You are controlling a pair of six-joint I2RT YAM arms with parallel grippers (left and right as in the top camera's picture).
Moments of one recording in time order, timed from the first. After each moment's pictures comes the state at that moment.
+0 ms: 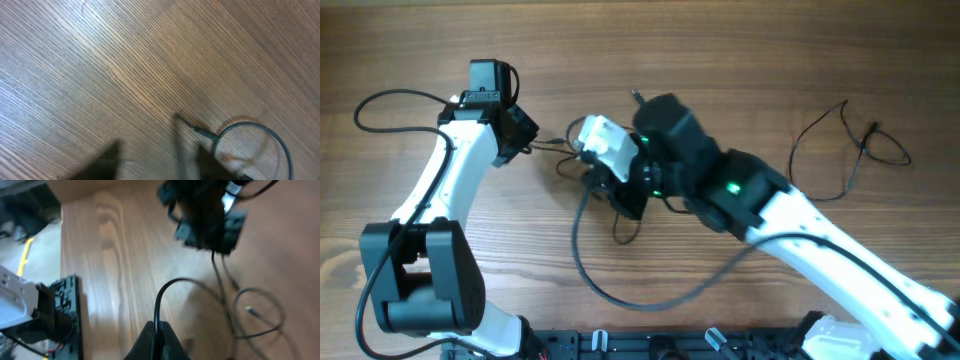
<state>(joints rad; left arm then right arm) 0.01 1.72 1.22 -0.71 -0.11 -0.75 0.82 1.45 1.36 -0.56 -0.43 -0.15</state>
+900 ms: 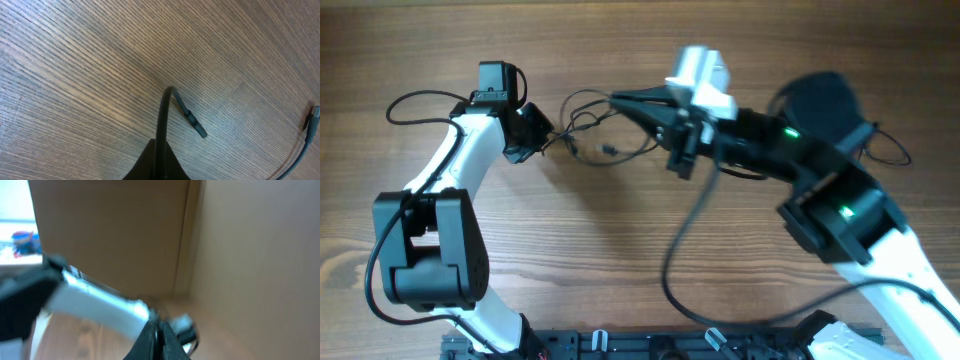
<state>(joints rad) 0.01 1.84 1.22 -0.61 0.13 -0.68 0.62 1.19 1.36 -0.07 -0.60 -0.06</state>
